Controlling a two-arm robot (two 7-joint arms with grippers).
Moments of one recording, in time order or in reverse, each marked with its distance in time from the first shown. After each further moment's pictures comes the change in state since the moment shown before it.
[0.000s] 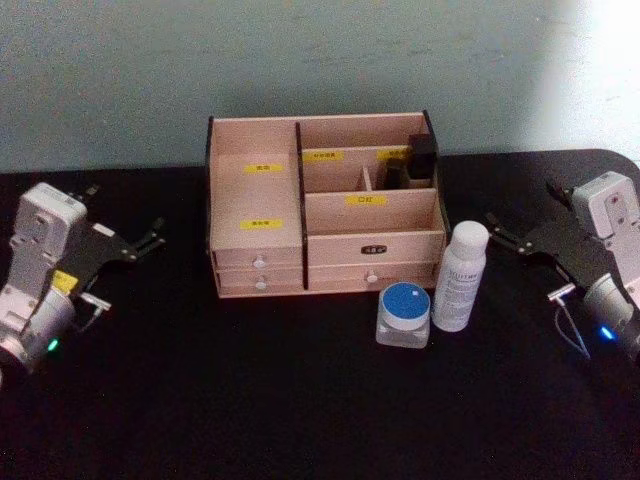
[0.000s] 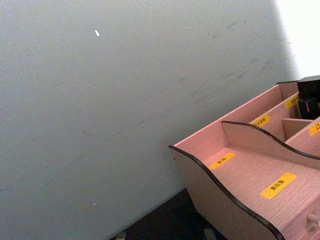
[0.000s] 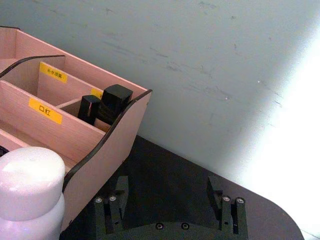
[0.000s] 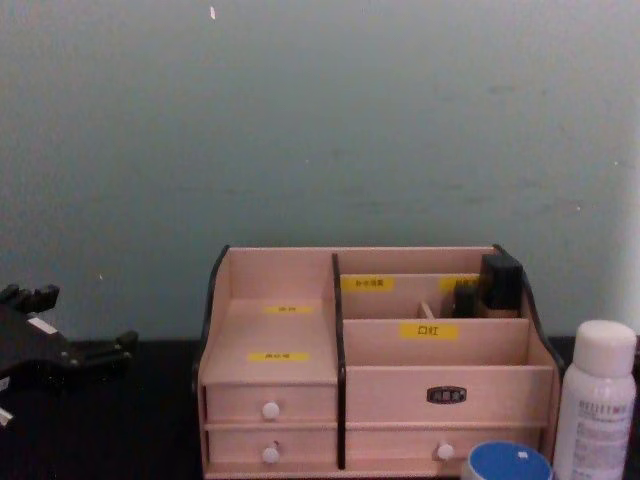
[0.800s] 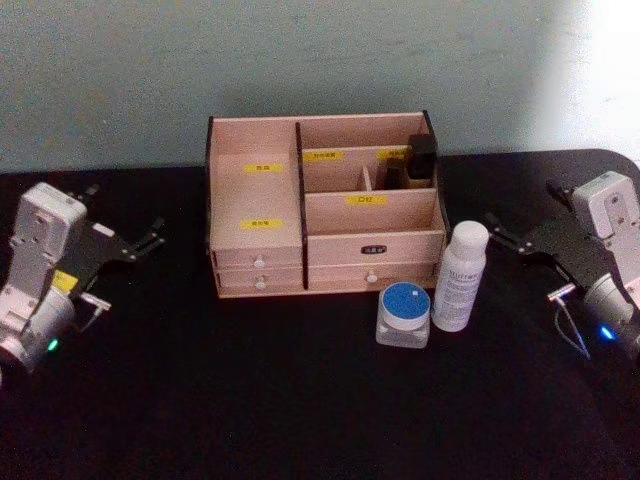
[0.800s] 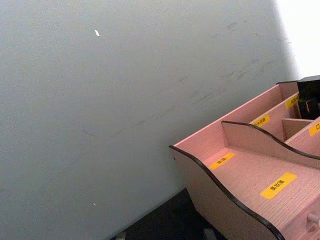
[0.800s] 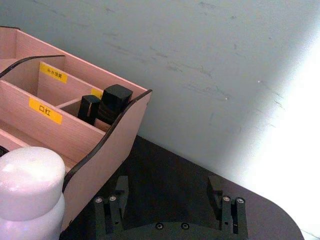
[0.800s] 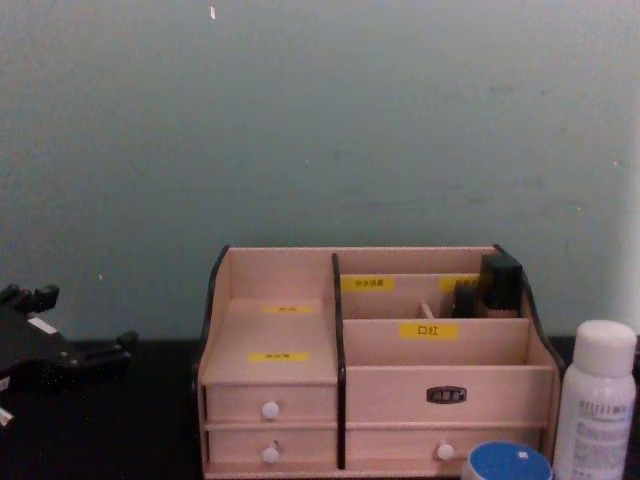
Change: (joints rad) left arm 0.000 0.000 0.000 0.000 0.000 0.000 0.000; right arm 0.000 0.000 0.000 0.000 0.000 0.000 0.000
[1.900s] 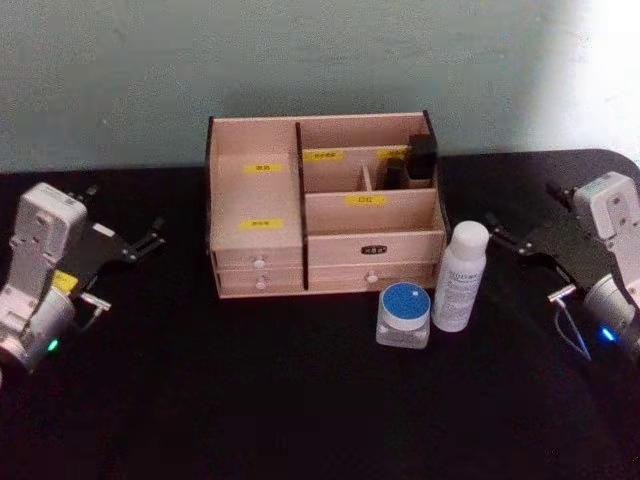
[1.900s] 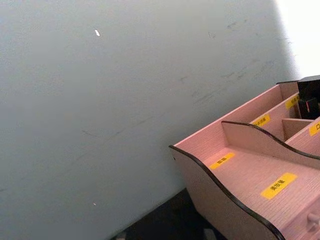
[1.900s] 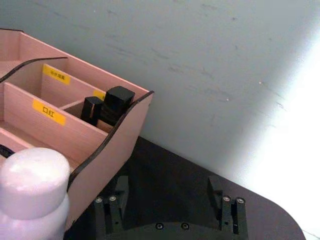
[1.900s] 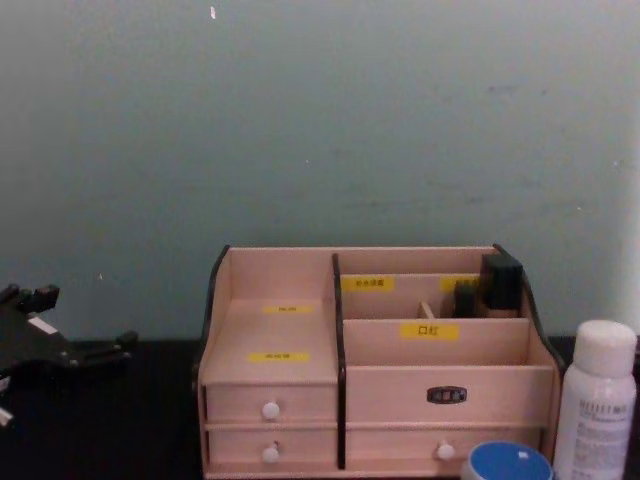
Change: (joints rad) left arm 0.000 0.000 0.000 0.000 0.000 0.000 0.000; right arm -0.010 0.000 0.010 -0.011 0.000 0.001 0.008
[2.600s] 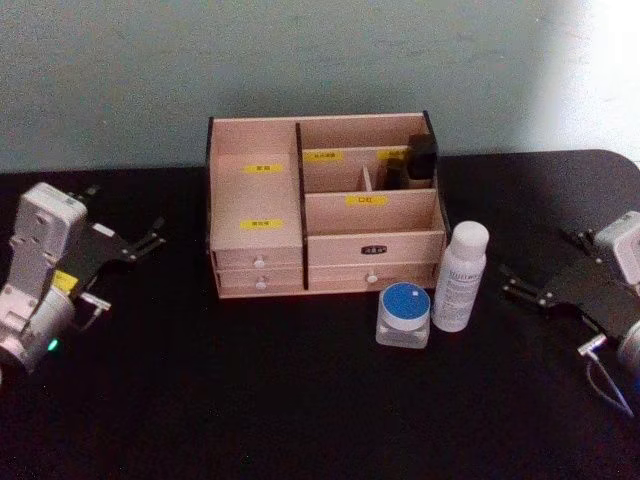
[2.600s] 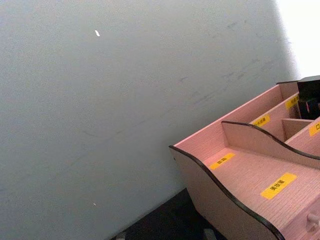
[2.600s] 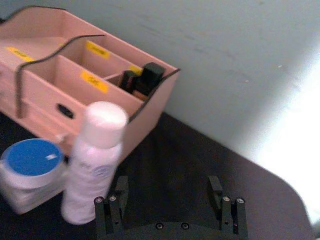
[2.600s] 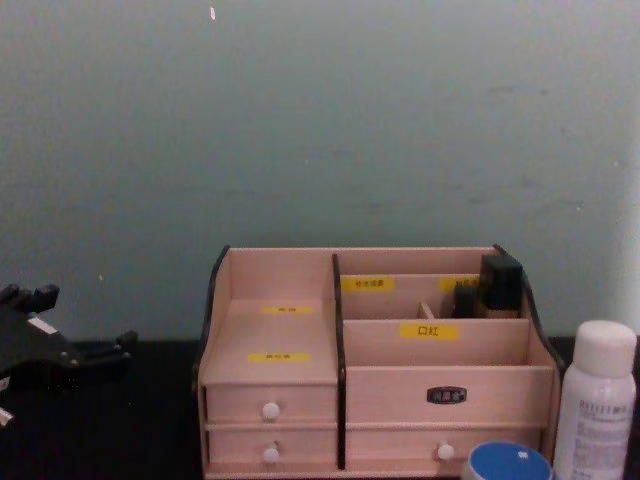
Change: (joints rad) left arm 0.000 0.000 0.000 0.000 0.000 0.000 0.000; right arm -0.218 0.121 0.092 -0.251 0.012 0.121 0.043
